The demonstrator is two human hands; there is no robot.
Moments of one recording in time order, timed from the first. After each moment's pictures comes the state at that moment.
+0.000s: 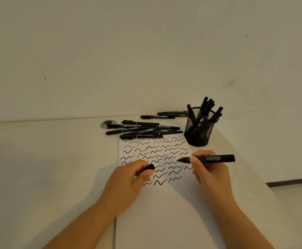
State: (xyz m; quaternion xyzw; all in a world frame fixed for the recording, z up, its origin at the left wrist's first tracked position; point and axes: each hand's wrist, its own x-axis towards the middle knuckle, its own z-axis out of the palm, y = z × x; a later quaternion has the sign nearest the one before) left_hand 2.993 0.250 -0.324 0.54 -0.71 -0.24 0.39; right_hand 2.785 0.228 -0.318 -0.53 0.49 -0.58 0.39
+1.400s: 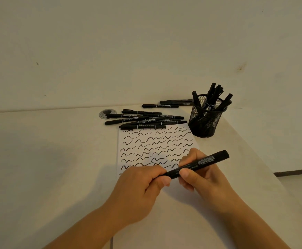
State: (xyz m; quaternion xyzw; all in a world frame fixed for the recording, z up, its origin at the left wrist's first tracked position) left_hand 2.970 0.266 -0.309 0.49 -0.78 -0.21 0.34; right_hand 2.791 0.237 -0.316 -0.60 0.26 -0.47 0.59
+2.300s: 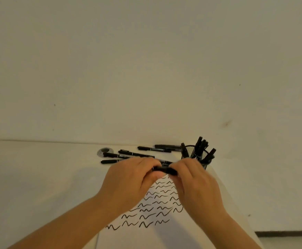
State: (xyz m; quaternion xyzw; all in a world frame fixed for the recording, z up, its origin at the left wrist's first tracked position) left_hand 2.965 0.219 -0.230 0.50 -0.79 0.06 0.34; right_hand 2.790 0.197 -0.239 -0.83 0.39 -0.37 -0.18
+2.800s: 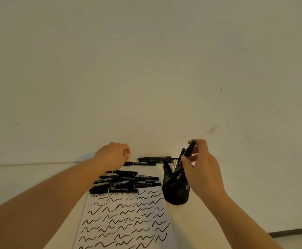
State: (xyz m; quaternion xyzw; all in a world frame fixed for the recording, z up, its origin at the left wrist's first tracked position) left_hand 2.988 0.038 -0.235 0.67 -0.73 -0.07 0.12; right_hand 2.741 0.108 -0.218 -0.67 0.56 -0.47 0.13
